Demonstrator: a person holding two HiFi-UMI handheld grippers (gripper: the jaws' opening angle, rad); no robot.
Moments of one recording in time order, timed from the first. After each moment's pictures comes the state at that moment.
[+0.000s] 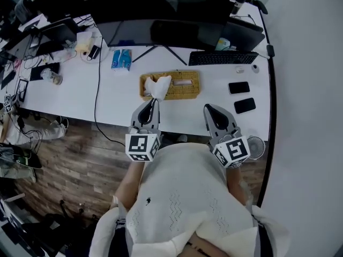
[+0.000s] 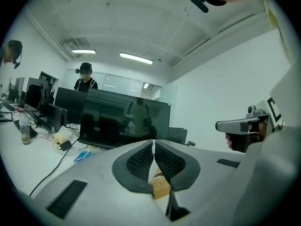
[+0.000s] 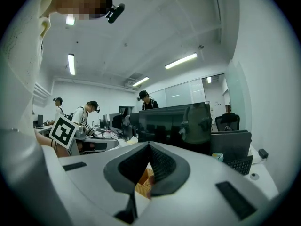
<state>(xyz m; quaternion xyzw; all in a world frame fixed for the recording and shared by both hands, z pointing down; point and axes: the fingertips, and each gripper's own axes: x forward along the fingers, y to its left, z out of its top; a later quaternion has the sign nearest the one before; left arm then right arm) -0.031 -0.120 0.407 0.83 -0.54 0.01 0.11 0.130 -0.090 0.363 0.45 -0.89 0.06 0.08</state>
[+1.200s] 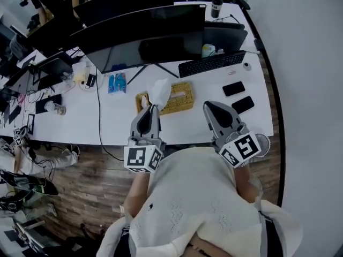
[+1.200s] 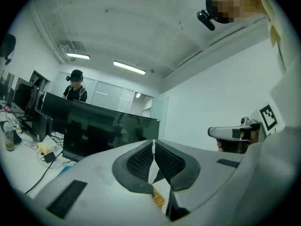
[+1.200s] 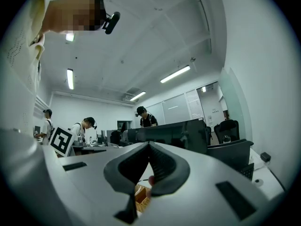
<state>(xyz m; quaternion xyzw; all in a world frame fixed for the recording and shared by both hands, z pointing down) 0.010 -0.132 0.330 0.86 -0.50 -0.05 0.08 0.163 -0.100 0.295 0.46 -0.89 0.04 -0.01</state>
